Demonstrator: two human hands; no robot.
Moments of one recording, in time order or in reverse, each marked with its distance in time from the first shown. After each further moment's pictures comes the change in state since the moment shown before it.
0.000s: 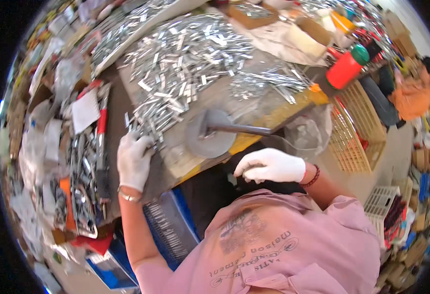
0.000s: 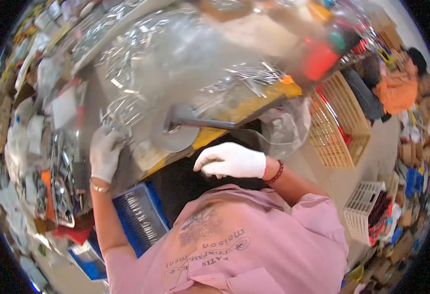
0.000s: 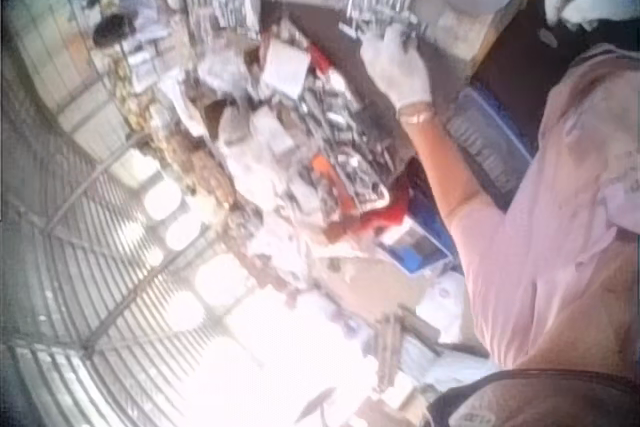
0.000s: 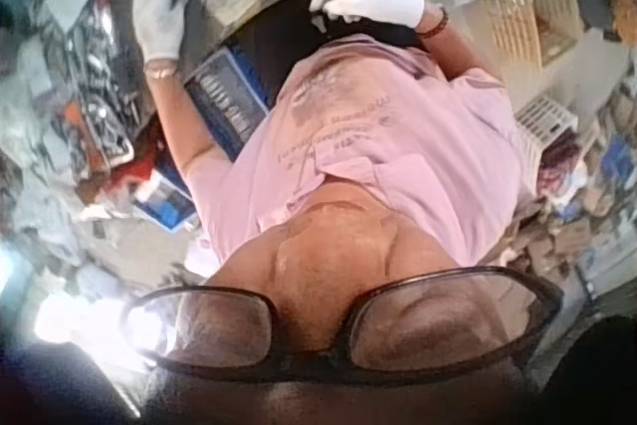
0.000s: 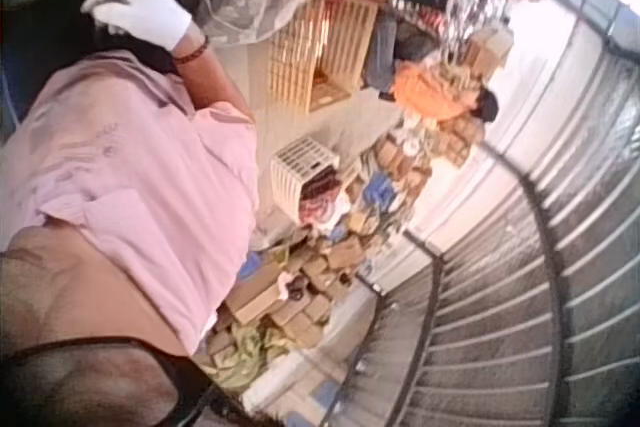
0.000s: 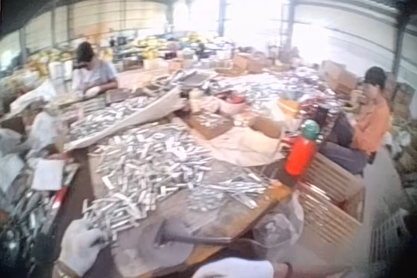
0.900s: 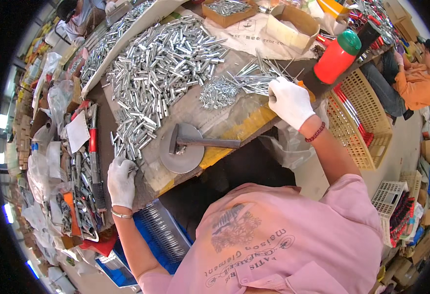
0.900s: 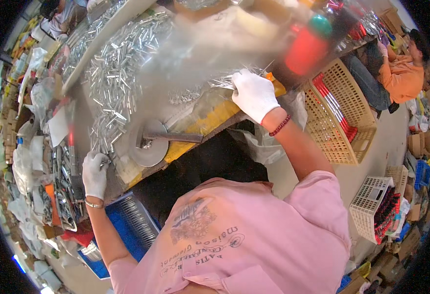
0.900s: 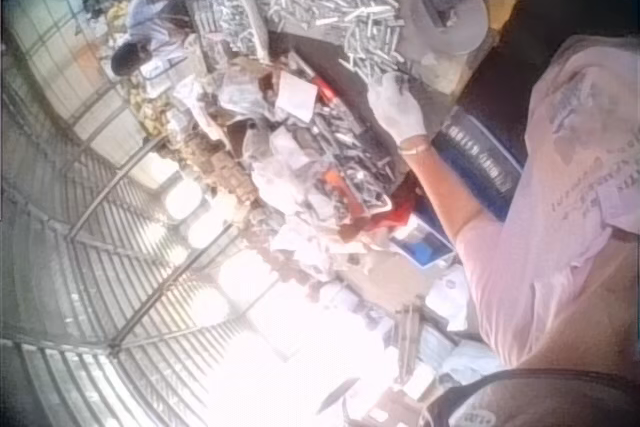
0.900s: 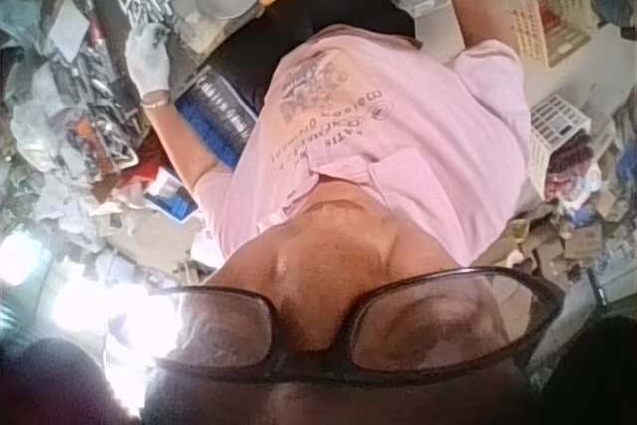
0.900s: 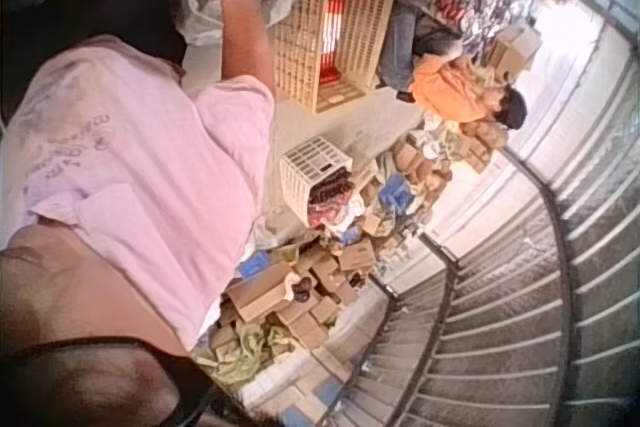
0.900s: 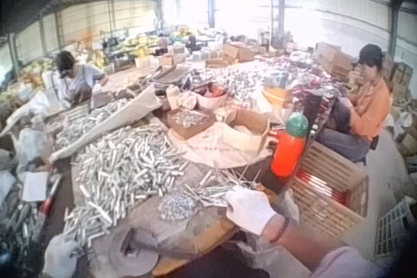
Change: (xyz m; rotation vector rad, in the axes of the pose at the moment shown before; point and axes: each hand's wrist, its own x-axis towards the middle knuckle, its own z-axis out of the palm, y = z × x) left_hand 0.002 0.035 0.003 0.204 -0.087 -0.085; right_hand -0.018 0.041 -0.179 -1.253 1.037 -0.078
